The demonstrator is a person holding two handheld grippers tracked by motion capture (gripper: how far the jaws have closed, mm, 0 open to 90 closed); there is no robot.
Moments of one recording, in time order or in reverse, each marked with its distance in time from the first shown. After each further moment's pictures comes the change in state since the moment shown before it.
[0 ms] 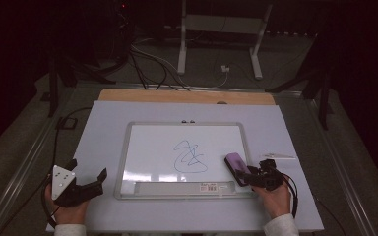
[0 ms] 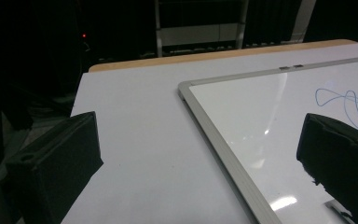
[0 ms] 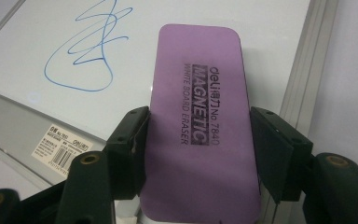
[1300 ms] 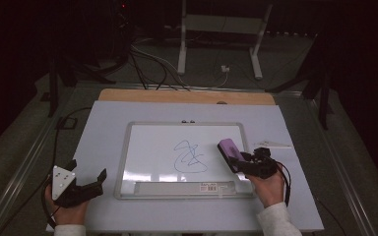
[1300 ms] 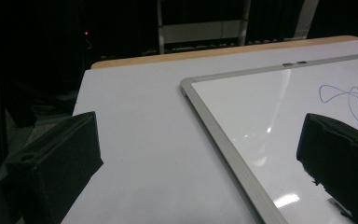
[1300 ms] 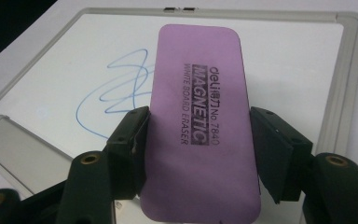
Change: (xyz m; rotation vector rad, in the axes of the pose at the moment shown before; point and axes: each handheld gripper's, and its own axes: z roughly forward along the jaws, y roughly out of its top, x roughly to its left) left arm 0.001 -0.001 0.000 0.008 0.008 0.002; right arm 0.024 0.037 0.000 -0.096 0.028 -0.069
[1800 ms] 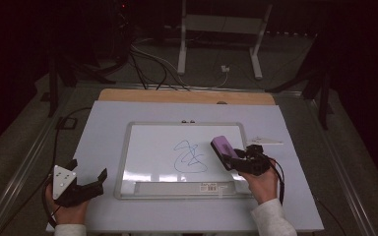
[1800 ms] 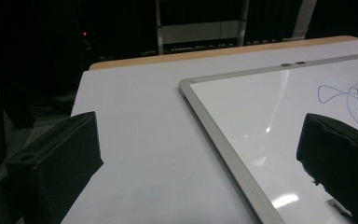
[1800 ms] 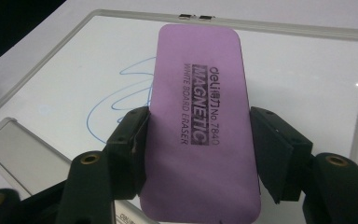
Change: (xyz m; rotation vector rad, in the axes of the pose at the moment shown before) left arm -0.001 0.001 0.002 -0.001 -0.003 0.000; right arm 0.015 0.010 0.011 0.000 0.015 -0.039
